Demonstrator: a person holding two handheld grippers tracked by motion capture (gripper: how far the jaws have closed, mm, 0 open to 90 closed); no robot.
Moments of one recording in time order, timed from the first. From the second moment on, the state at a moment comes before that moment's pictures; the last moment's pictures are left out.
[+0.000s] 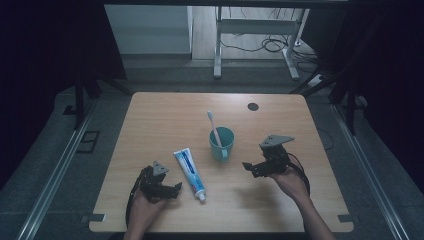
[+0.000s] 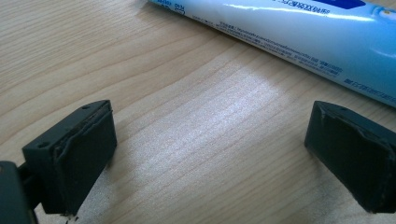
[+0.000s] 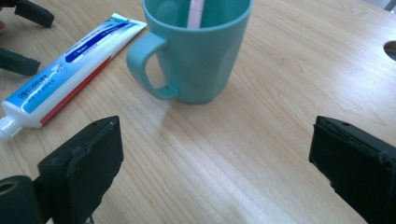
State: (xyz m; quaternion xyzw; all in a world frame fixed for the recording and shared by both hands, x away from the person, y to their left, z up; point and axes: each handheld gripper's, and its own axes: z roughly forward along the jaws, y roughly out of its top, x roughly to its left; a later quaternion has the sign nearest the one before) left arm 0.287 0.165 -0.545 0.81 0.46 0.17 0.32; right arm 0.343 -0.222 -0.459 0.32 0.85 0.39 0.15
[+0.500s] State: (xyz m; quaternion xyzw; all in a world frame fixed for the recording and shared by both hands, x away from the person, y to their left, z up) left arm 0.286 0.165 -0.545 0.81 0.46 0.16 0.32; right arm 0.321 -0.251 -0.477 0.35 0.84 0.38 0.15
